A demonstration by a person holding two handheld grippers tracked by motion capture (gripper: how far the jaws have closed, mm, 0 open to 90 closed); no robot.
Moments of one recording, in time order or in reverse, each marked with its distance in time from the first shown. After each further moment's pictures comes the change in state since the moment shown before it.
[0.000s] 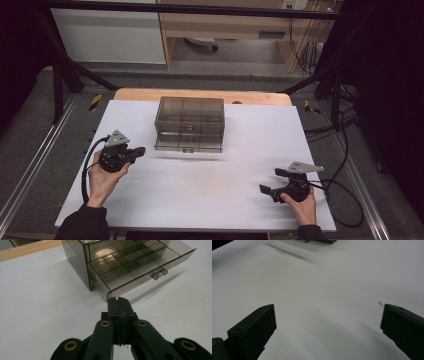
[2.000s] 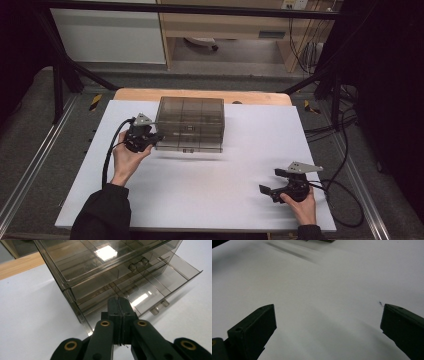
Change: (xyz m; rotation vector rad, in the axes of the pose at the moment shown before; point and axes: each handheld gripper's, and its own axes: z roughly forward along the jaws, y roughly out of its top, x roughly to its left) left arm -0.012 0.054 0.053 0.039 -0.001 0.027; right arm 0.000 0.000 0.001 0.008 -0.002 -0.002
